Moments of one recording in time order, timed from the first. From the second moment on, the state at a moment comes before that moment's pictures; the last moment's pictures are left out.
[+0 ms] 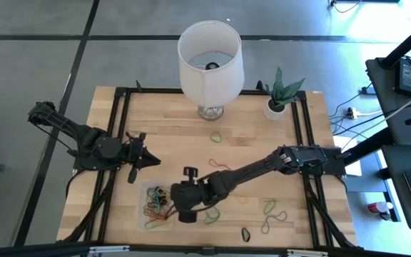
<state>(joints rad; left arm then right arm) -0.45 0.61 0.52 -0.29 -0.33 -0.36 0.38 2.41 2.35 -0.87 0.29 0.32</state>
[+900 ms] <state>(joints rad) -0.28 1.10 0.65 -0.23 -0.34 -0.40 0.46 1.45 0.67 0.11 0.30 0.73</state>
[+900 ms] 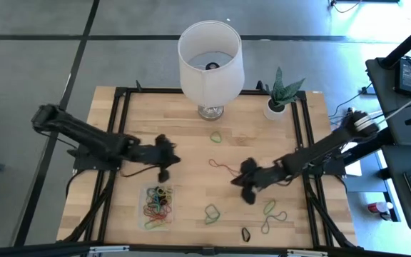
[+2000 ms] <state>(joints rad) 0.18 2.12 1.47 -0.42 -0.09 0.01 0.46 0.82 0.25 0.05 0.16 0.57</state>
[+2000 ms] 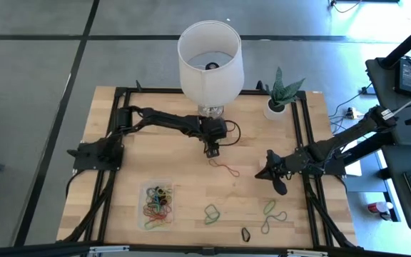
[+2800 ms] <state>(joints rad) 0.01 1.81 1.47 -0.75 -0.11 -0.25 0.46 0.77 0.25 0.01 0.16 0.60</state>
